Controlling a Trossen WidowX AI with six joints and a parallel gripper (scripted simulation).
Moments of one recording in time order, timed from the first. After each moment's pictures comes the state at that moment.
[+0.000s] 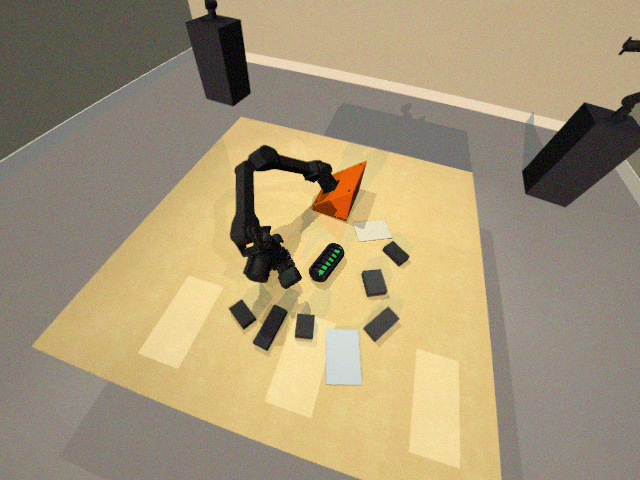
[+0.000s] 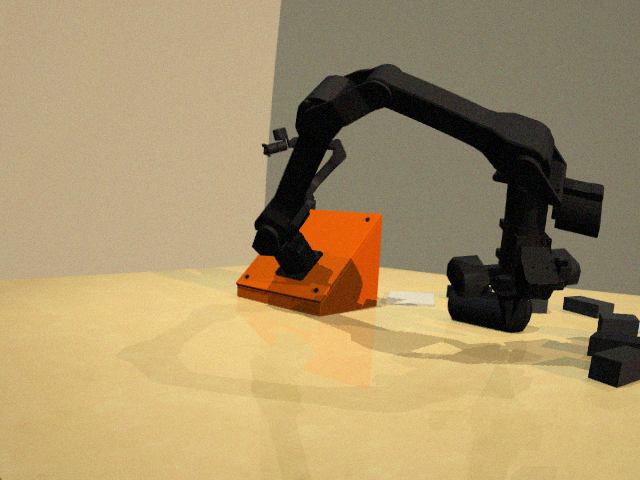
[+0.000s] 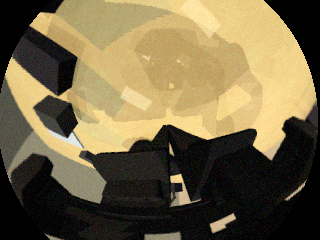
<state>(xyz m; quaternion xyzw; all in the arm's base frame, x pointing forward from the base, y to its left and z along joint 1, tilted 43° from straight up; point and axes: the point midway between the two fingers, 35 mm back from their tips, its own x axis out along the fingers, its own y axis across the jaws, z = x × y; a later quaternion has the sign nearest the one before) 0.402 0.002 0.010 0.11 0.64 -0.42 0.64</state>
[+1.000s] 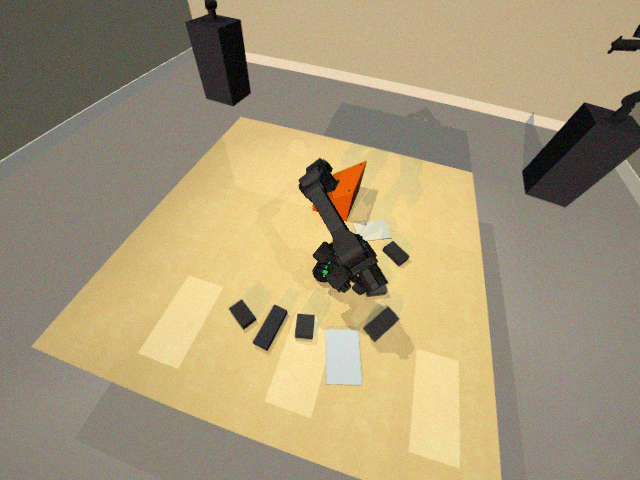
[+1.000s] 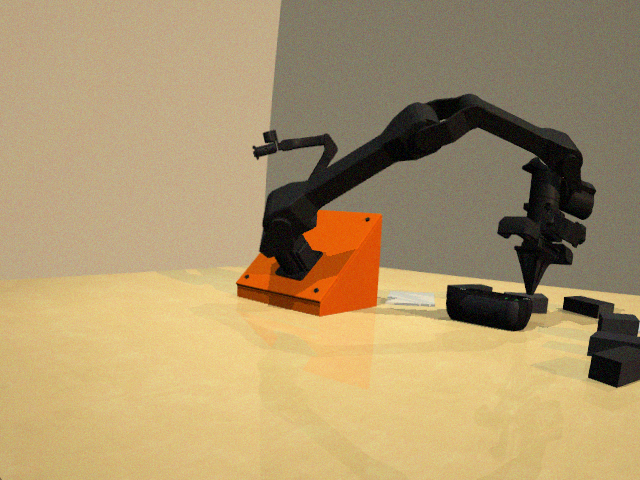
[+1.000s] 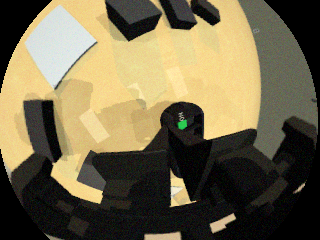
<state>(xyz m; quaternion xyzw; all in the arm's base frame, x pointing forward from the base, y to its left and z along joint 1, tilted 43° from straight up) 0.376 0.139 -0.075 -0.28 0.56 -0.40 0.67</state>
